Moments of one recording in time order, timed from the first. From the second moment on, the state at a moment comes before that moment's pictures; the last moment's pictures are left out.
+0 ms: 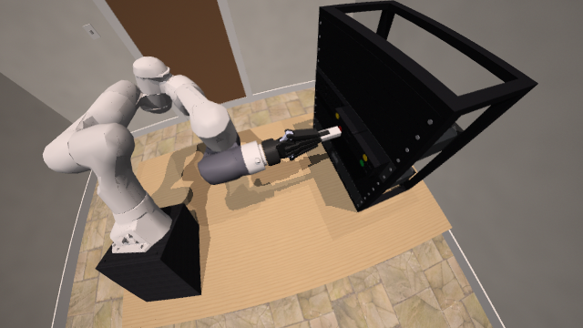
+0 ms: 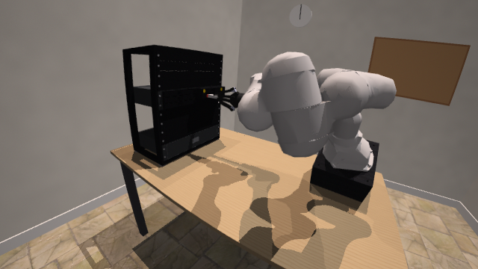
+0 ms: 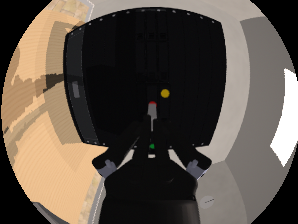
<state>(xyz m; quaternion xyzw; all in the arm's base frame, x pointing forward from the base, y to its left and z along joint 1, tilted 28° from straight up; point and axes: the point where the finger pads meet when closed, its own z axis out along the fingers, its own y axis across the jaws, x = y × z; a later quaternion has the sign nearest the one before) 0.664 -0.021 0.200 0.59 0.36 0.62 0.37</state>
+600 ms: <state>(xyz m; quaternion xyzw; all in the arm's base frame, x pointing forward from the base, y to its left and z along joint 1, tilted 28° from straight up) 0.673 -0.021 0.202 0.59 0.36 0.63 0.37</state>
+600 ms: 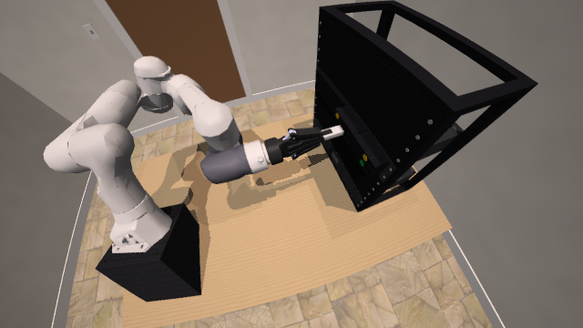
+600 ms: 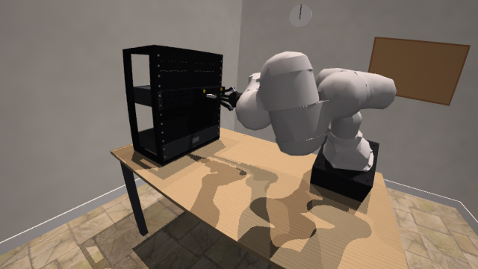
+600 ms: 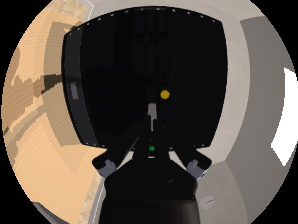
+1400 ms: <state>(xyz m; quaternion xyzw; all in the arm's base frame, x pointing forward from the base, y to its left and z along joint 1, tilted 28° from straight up) 0.683 -0.021 0.202 0.59 0.36 0.63 0.37</state>
